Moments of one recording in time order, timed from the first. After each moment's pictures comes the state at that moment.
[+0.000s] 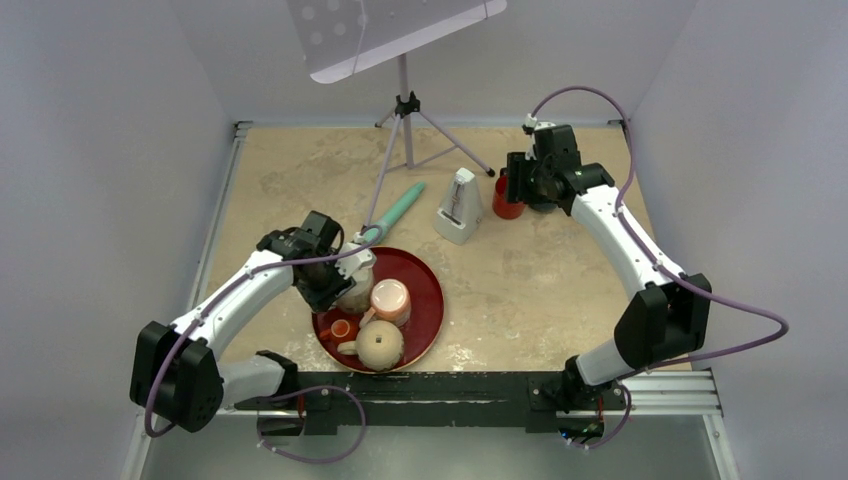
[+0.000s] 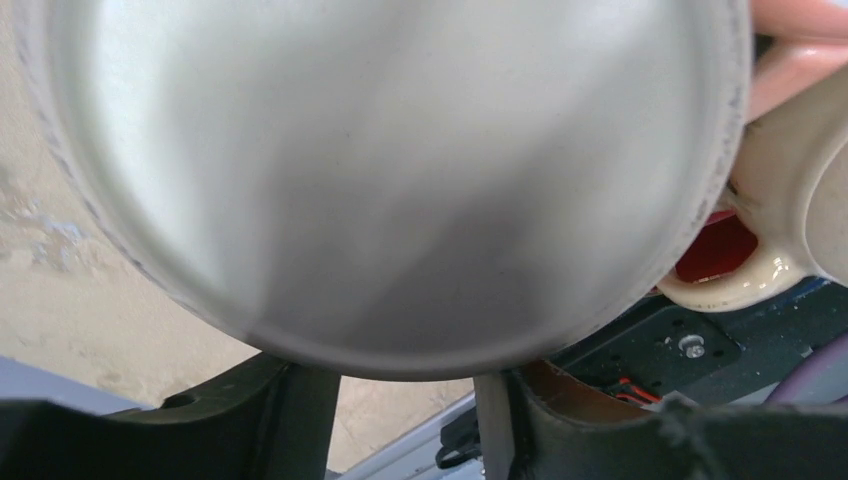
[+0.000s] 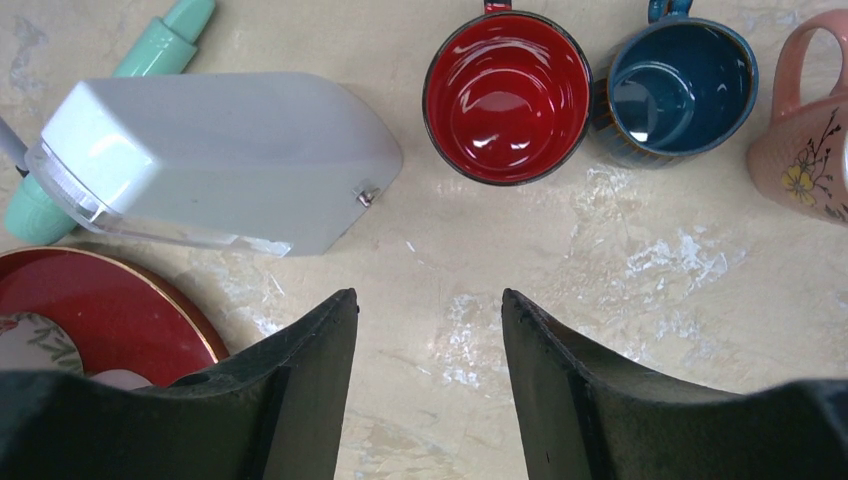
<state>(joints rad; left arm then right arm) -0.40 1.20 0.84 -1.01 0.04 0.50 0.27 1.51 1.38 -0.67 0.03 0.21</state>
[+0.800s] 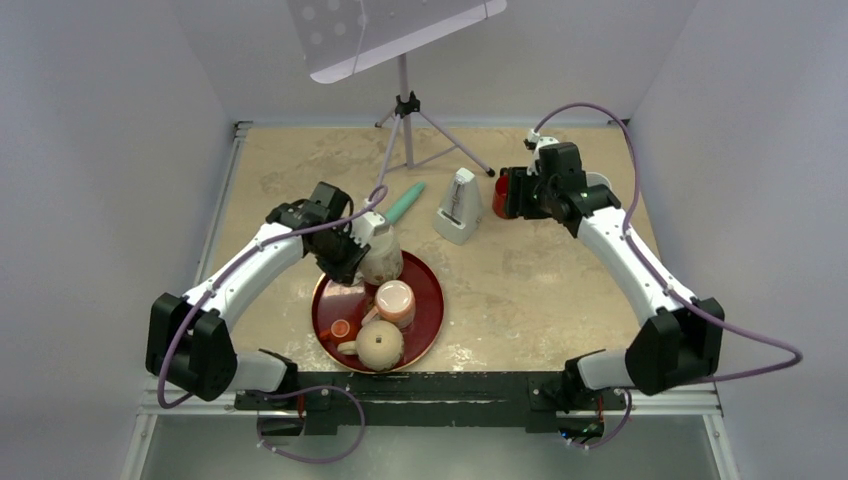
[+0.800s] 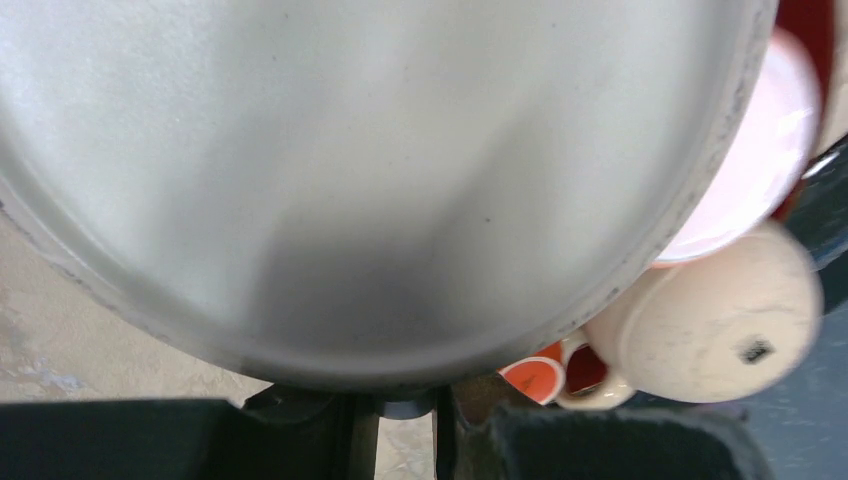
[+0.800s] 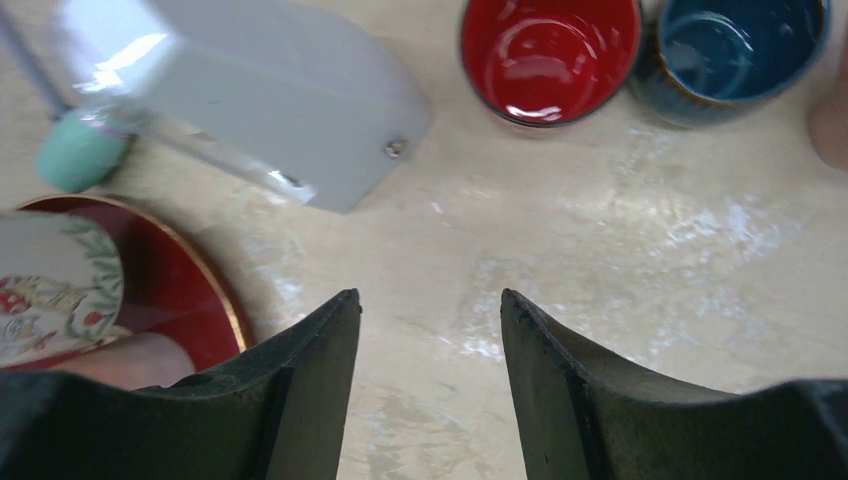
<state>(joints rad) -0.40 1.36 1.01 -0.92 0.24 0.37 0.29 1.40 1.23 -0.62 0.00 0.22</state>
